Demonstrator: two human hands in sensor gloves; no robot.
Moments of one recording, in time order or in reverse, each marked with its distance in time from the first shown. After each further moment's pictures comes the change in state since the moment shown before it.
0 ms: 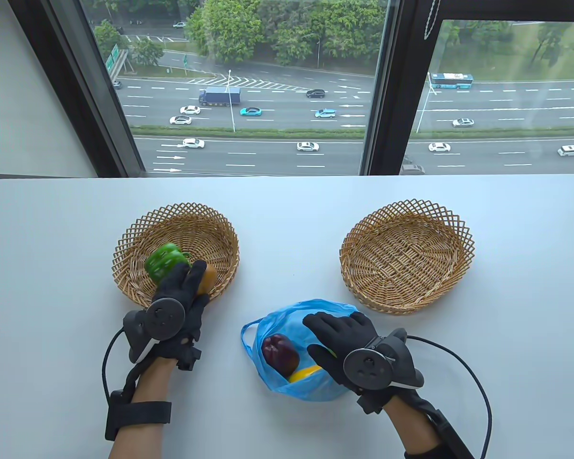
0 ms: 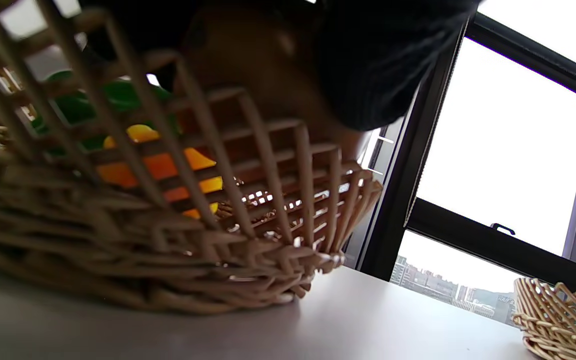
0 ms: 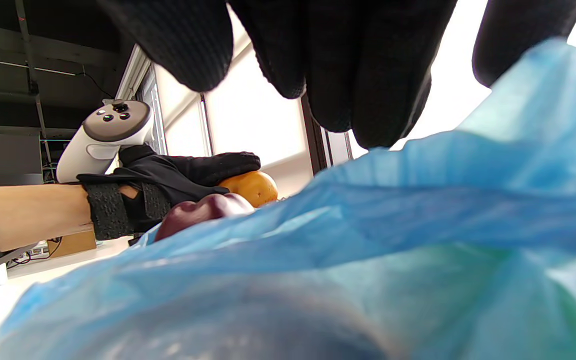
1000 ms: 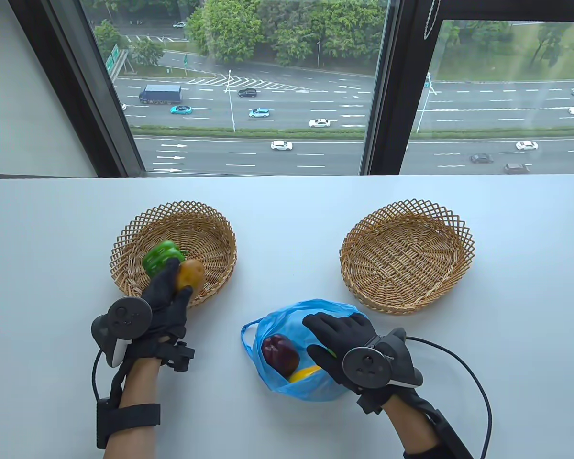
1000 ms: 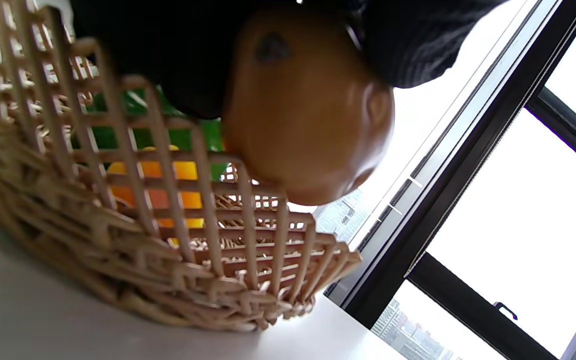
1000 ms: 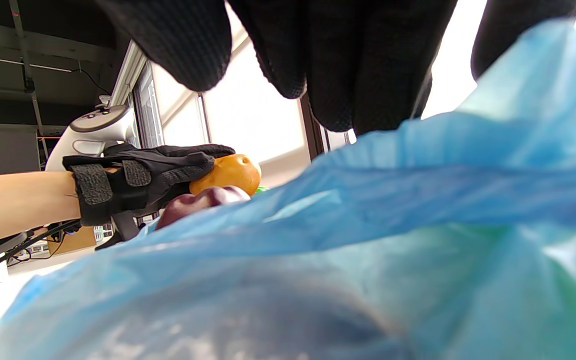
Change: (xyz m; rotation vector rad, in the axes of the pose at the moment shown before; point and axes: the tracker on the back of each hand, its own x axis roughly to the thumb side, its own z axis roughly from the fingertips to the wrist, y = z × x) left_hand -0.036 0.017 0.005 0.016 0.145 0.279; right_hand -0.001 0.003 -0.001 0.017 0.006 -0.006
